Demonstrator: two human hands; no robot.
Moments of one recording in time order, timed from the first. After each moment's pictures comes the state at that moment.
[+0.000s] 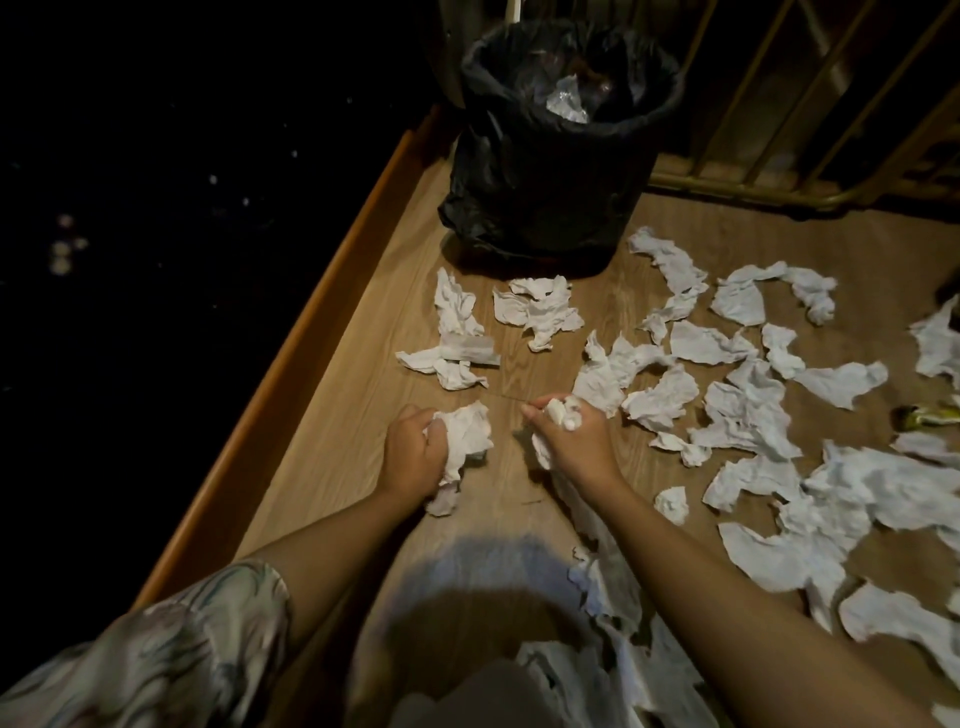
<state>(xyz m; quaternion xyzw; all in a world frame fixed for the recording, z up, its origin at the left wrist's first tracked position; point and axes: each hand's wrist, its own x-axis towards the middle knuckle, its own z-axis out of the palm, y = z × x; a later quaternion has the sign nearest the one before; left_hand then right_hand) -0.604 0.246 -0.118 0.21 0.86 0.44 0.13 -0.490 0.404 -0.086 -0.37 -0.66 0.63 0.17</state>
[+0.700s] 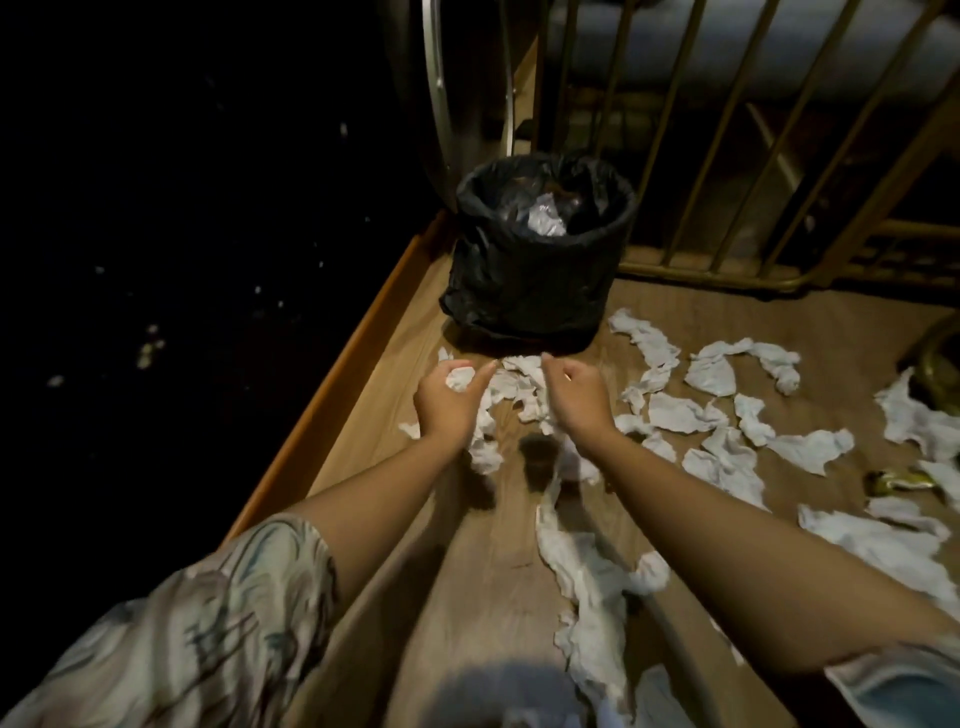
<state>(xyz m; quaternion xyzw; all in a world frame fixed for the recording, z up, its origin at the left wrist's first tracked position) -0.621 0.340 0.008 0.10 0.82 0.56 0.08 -0.541 0.459 0.014 -0.35 -0.72 0.57 0.21</state>
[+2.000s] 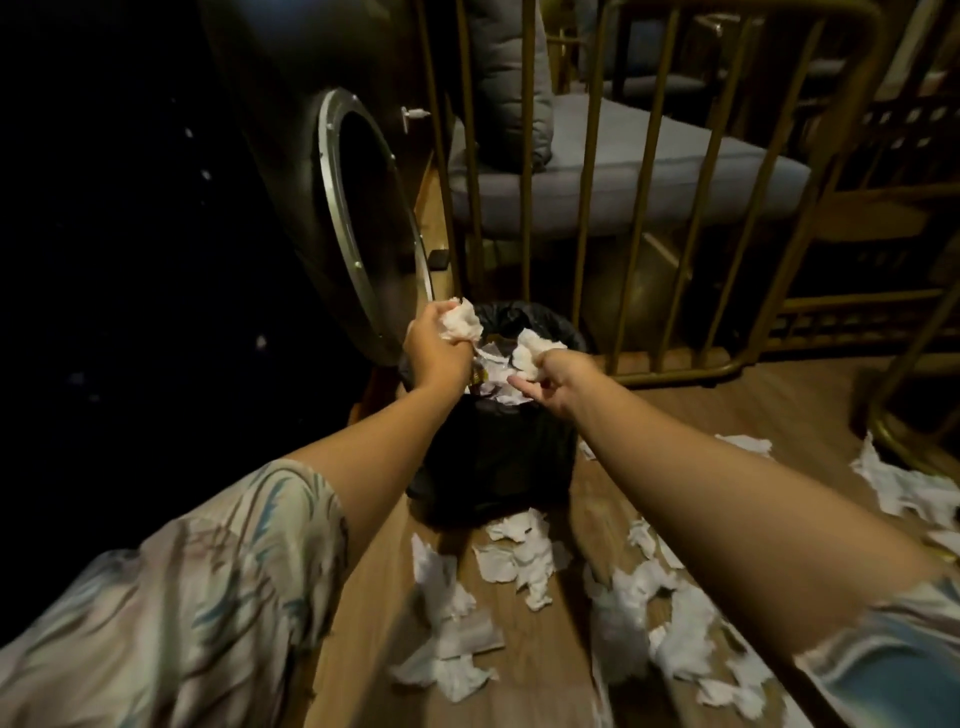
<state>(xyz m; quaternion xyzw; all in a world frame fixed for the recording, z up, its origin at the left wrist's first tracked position) -0.804 0.515 0.146 0.28 0.76 0.59 0.04 -0.703 0.596 0.142 -0.46 -0.35 0.77 0.28</state>
